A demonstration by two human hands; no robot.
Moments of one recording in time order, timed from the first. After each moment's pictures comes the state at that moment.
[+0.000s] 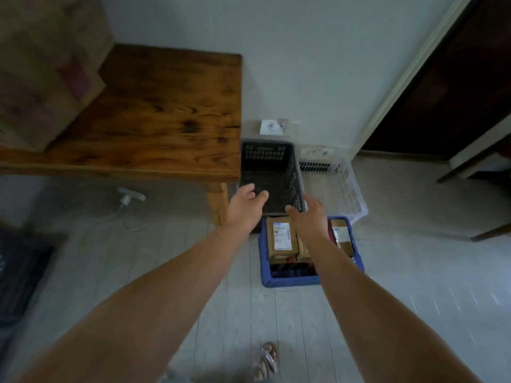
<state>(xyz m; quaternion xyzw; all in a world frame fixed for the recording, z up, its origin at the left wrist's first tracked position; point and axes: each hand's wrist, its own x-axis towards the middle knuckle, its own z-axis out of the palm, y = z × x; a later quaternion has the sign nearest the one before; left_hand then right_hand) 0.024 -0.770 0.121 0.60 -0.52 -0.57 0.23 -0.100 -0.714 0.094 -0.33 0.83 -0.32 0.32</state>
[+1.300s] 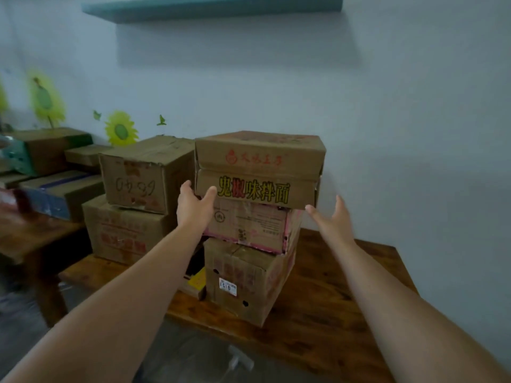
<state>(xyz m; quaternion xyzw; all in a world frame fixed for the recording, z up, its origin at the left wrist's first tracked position) 0.570 -1.069 0.371 0.63 -0.47 -0.25 0.57 0.314 -1.056 0.352 -0.51 0.65 -0.52 0.22</state>
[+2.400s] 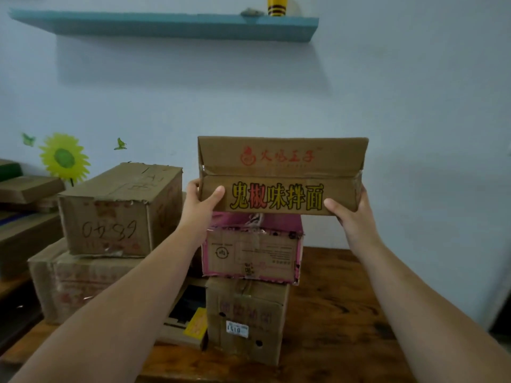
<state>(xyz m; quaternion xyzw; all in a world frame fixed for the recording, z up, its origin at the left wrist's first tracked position) 0.617 -1.148 0.415 0.35 -0.51 -0.50 0.60 0.338 -1.070 0.408 -0.48 0.49 -0.69 0.21</state>
